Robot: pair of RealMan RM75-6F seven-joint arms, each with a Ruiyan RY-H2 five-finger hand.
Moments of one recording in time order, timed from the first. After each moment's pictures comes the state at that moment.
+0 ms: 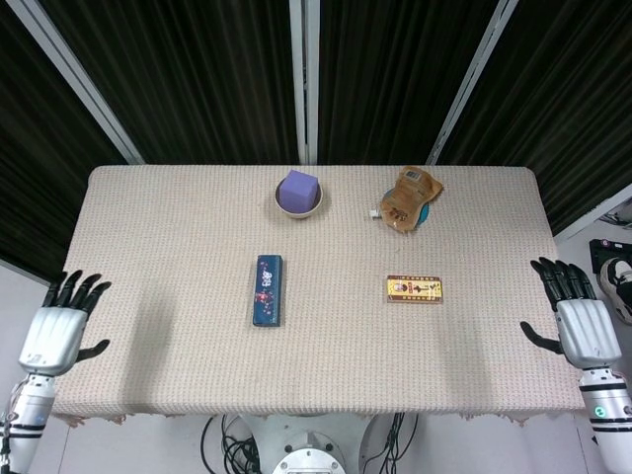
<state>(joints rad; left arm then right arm) -0.19 -1.12 -0.07 -1.68 1.52 1.37 0.25 0.16 -1.09 0.09 -1.61 -1.48 1.39 0.04</state>
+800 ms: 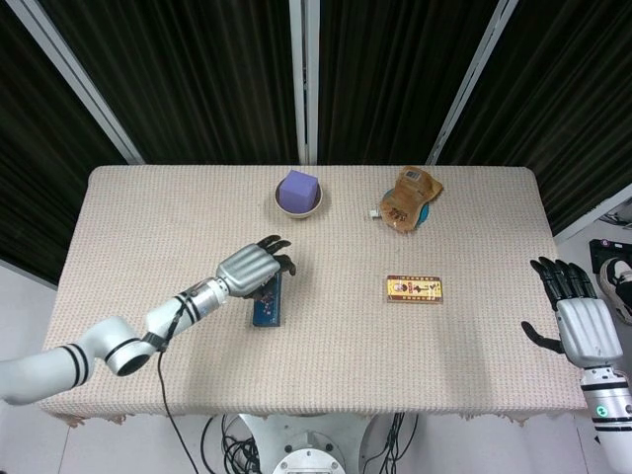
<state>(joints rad) -0.97 -1.41 -0.21 -1.38 1.54 0.57 -0.12 0.16 -1.07 0.09 -1.62 -1.47 1.39 0.05</state>
